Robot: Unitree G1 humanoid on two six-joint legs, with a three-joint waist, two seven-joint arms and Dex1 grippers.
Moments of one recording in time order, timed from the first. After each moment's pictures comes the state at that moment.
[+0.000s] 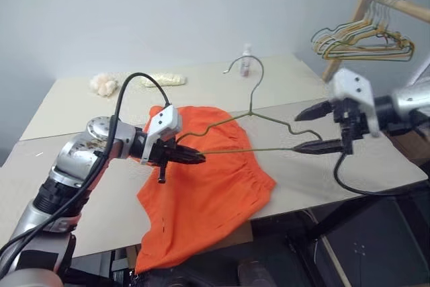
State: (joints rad) left arm -0.62 0.78 -0.21 -0.16 -0.49 0.70 -1.25; right arm -0.79 -1.17 0.27 -0.12 0.50 0.66 1.27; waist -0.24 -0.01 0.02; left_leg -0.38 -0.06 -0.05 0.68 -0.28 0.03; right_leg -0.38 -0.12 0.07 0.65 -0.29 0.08
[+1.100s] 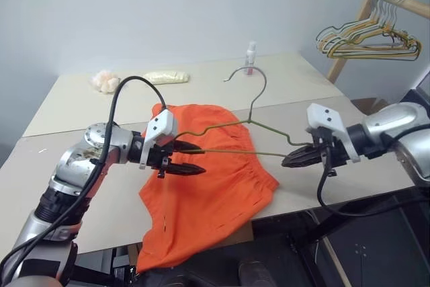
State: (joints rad) left arm -0.54 0.74 -0.14 -0.18 -0.51 0.61 -1.26; right arm -0.59 -1.08 0.16 -0.27 0.46 0.86 1.32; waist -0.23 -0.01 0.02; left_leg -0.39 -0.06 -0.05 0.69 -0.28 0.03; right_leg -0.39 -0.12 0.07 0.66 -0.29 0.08
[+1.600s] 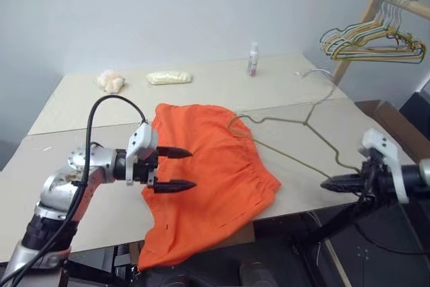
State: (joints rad) left arm -0.30 0.75 -0.01 -0.25 -0.56 0.54 -1.26; right arm 0.00 -1.15 -0.35 -0.37 0.64 1.14 1.20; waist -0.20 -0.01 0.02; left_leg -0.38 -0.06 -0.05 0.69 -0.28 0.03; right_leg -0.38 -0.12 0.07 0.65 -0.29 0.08
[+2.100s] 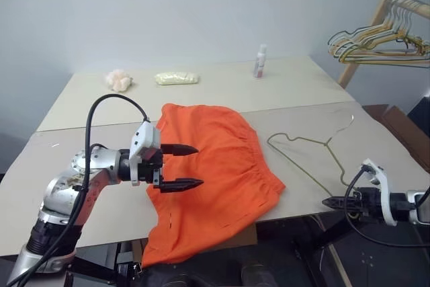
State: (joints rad) left arm -0.30 0.72 0.00 -0.30 -0.60 0.55 -1.18; right arm -0.13 -0.97 -0.28 -0.01 0.69 1.46 0.94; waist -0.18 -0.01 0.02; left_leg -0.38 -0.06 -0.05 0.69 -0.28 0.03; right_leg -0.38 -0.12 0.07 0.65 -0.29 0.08
